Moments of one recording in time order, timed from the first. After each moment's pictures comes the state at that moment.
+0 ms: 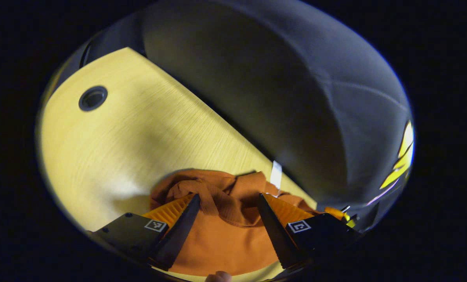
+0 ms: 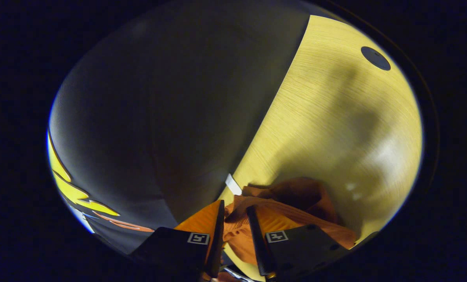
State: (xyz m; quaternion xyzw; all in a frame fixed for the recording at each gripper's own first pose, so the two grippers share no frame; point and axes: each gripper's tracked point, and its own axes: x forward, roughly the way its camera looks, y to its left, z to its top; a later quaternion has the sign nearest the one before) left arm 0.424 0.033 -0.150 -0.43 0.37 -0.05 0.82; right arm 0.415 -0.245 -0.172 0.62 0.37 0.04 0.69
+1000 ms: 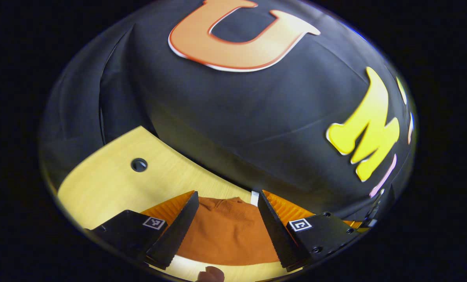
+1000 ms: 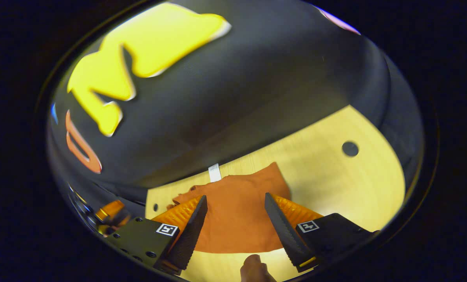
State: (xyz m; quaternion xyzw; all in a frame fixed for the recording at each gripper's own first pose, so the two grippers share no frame) left arm 0.305 0.071 0.016 -0.25 0.21 0.01 0.94; right arm 0.296 -0.232 -0.083 0.22 0.33 0.01 0.92
